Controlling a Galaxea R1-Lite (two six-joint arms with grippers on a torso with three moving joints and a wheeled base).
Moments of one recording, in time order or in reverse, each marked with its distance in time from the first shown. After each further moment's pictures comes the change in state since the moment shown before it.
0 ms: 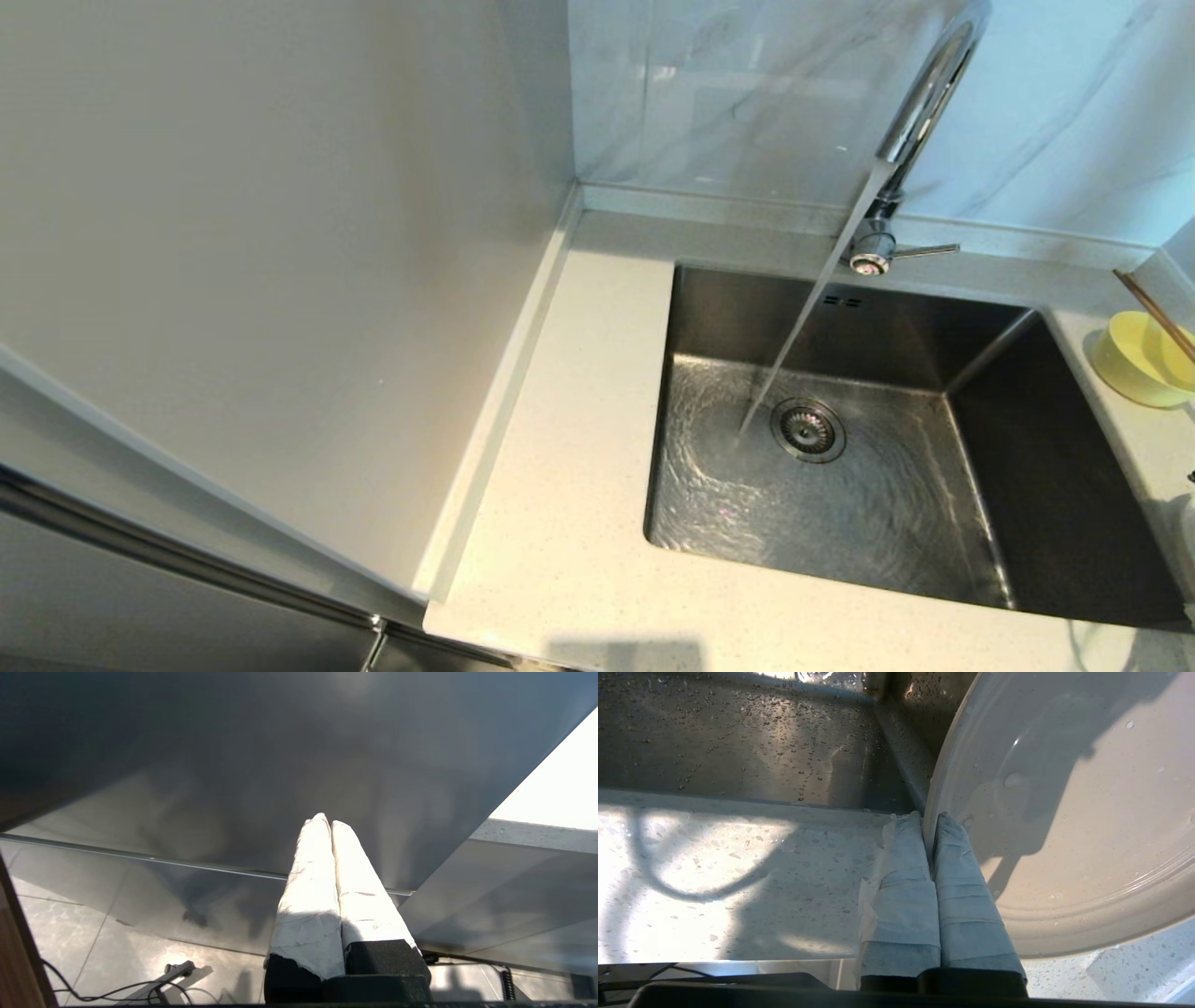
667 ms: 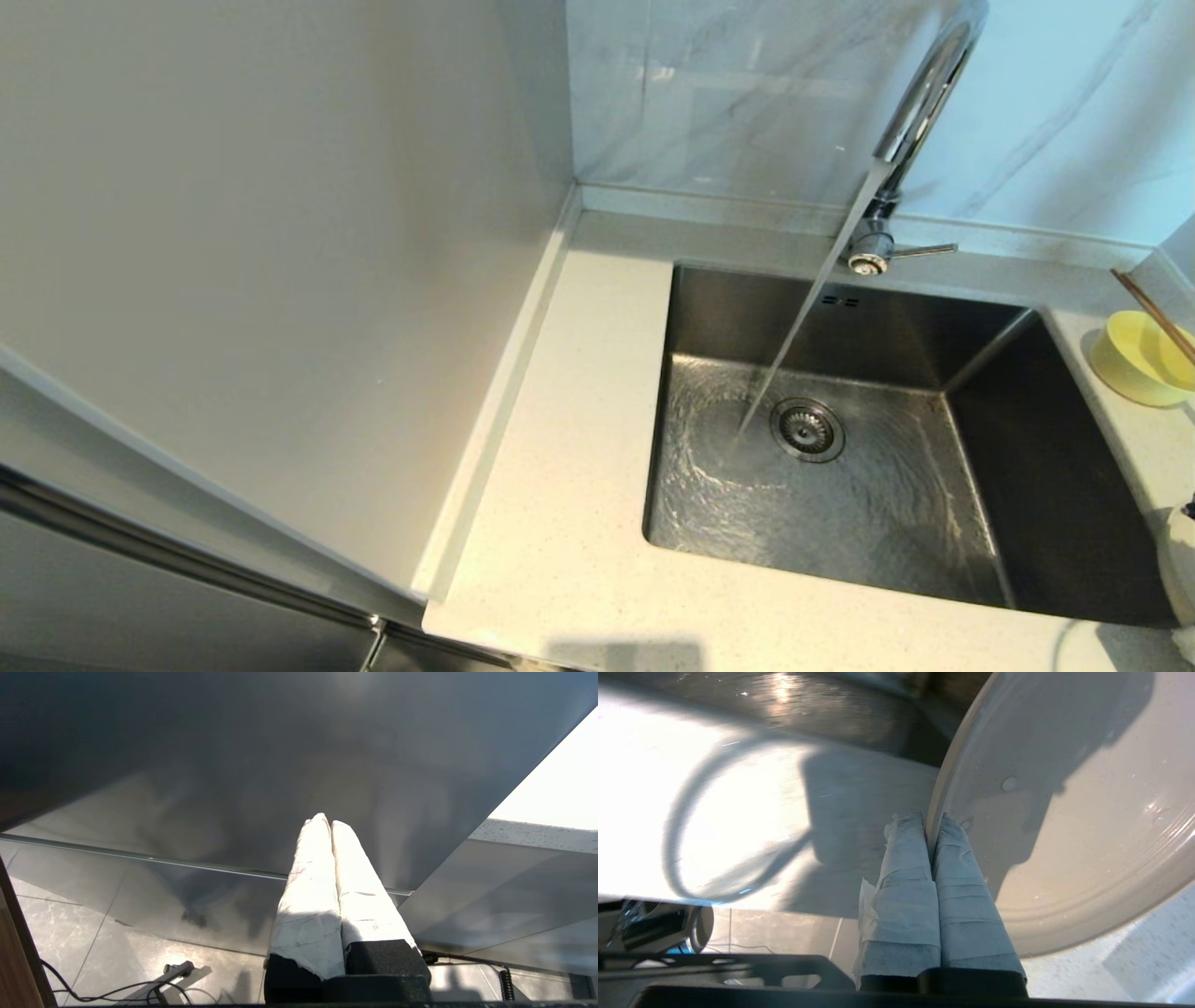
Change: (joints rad) left arm 0.000 0.000 0.000 0.000 0.000 0.000; right arm 0.138 -0.192 0.126 0.025 0.021 -0.001
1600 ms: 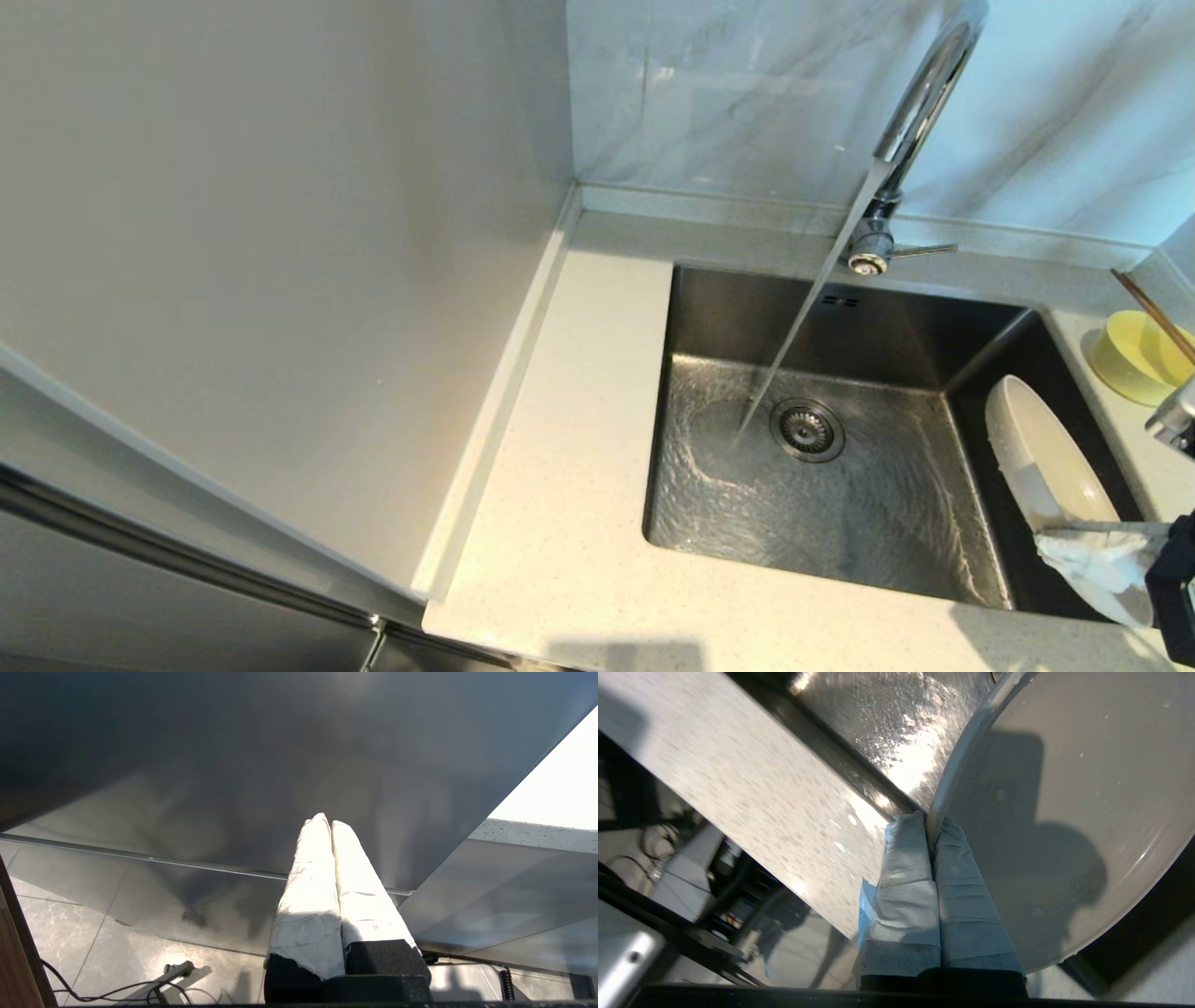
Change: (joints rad) left arm 0.000 0.000 0.000 0.000 0.000 0.000; right arm 0.590 -0.203 -0.155 -0.011 0.112 0.191
